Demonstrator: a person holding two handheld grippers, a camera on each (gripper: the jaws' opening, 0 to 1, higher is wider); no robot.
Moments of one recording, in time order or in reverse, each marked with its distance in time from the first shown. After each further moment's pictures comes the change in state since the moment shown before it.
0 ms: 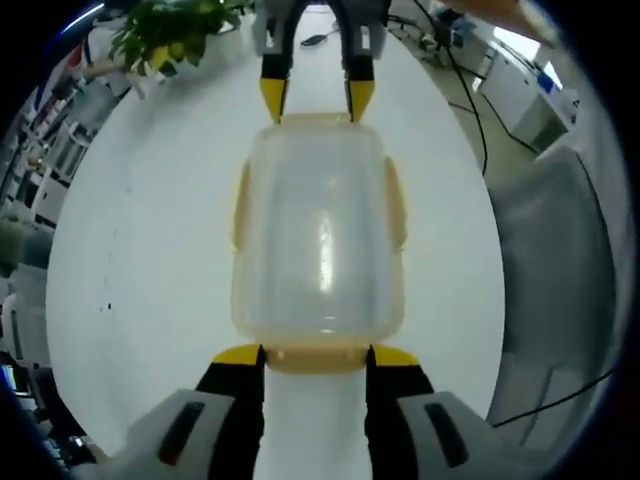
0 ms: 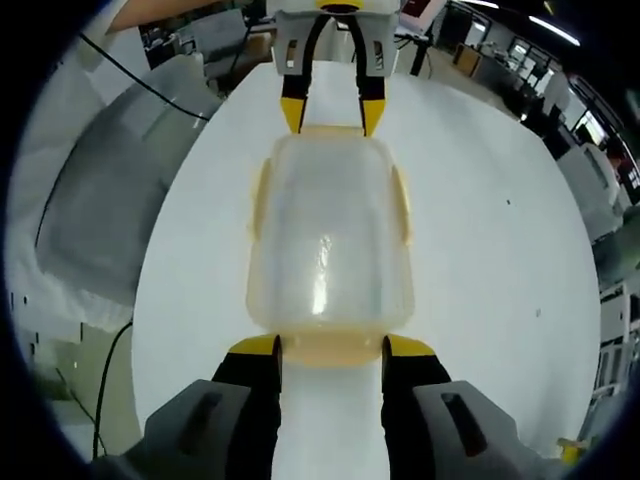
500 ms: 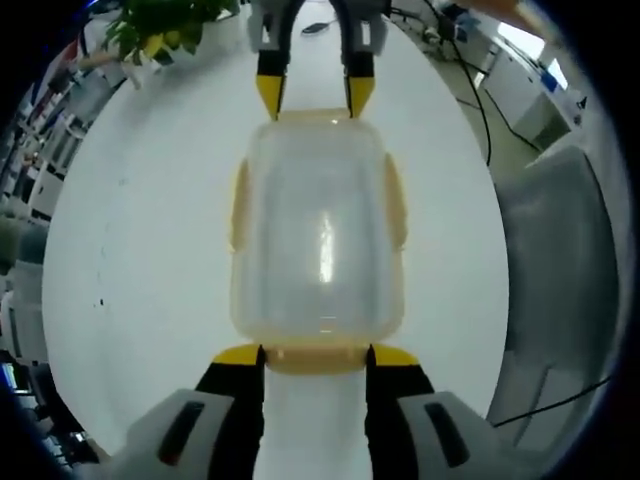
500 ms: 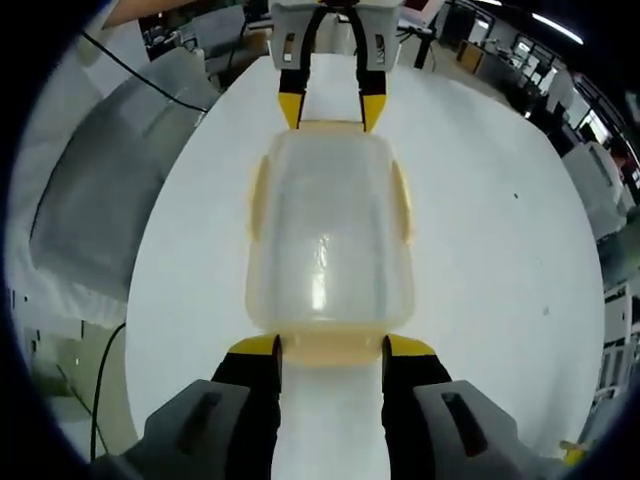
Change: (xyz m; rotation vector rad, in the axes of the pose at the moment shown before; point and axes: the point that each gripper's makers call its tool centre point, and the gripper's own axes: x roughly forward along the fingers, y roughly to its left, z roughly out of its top) left arm 0.010 -0.001 -0.005 -0.006 0.048 -0.006; right arm 0.011 -0.002 -0.004 -0.008 0.018 0.010
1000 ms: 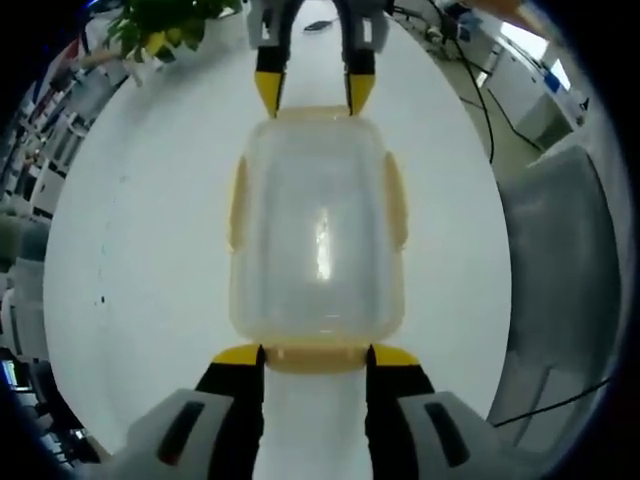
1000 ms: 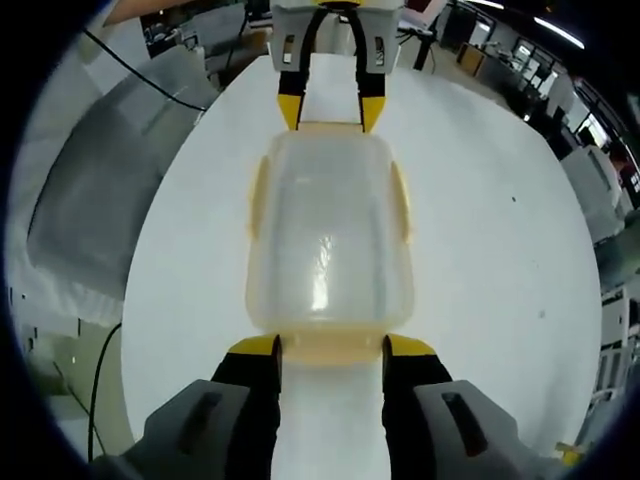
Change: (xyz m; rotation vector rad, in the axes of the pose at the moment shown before) left arm 0.001 0.003 -0.003 -0.009 0.002 0.007; right arm 0.002 -0.003 0.002 -0.006 -0.005 -0.010
